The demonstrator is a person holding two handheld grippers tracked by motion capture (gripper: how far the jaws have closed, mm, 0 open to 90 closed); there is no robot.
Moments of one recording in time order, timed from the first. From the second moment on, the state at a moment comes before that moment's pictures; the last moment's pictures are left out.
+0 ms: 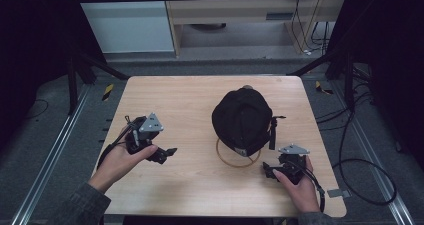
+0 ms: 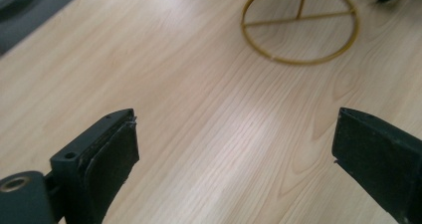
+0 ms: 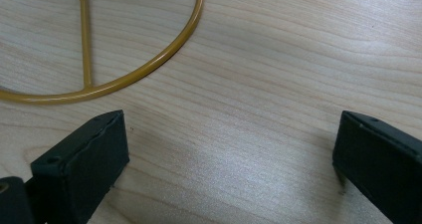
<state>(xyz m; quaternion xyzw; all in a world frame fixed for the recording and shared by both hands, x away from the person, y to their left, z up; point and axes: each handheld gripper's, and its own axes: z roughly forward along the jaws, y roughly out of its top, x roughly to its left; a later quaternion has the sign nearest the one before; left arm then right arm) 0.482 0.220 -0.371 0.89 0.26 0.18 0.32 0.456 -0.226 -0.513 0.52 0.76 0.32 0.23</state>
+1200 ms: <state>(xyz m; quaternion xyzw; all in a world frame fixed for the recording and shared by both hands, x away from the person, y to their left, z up) 0.476 0.296 -0.495 0.87 0.37 0.15 0.30 0.456 -0.226 -0.513 0.52 0.75 0.32 0.22</state>
